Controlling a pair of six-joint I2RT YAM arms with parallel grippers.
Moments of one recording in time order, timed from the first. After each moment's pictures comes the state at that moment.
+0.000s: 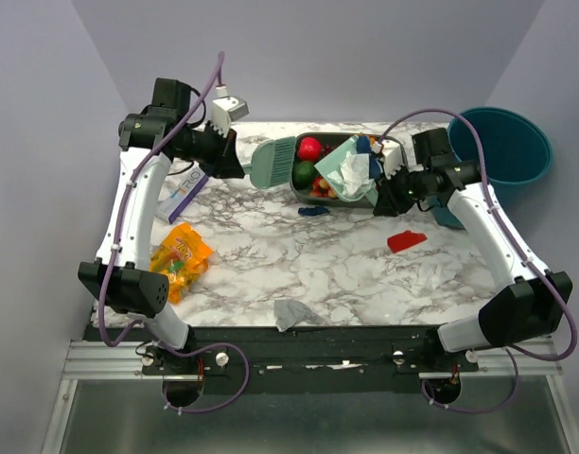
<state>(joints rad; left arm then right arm) -0.18 1.64 1.99 -1.32 0.72 0.43 0.25 1.43 1.37 -0.91 -0.44 -0.42</state>
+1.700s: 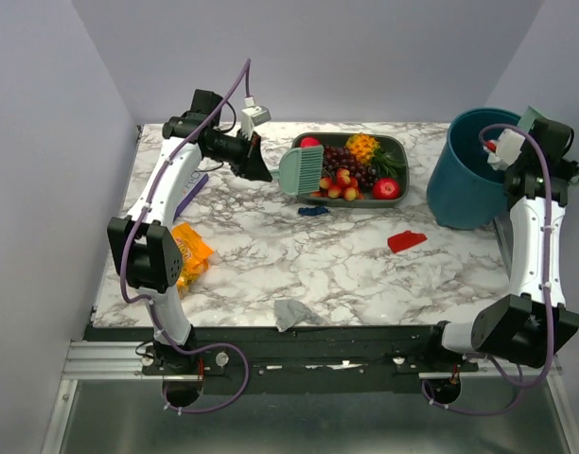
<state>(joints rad) -0.20 1.84 1.87 -1.03 0.96 0.38 -0.34 1.32 1.37 -0.53 0.60 -1.42</state>
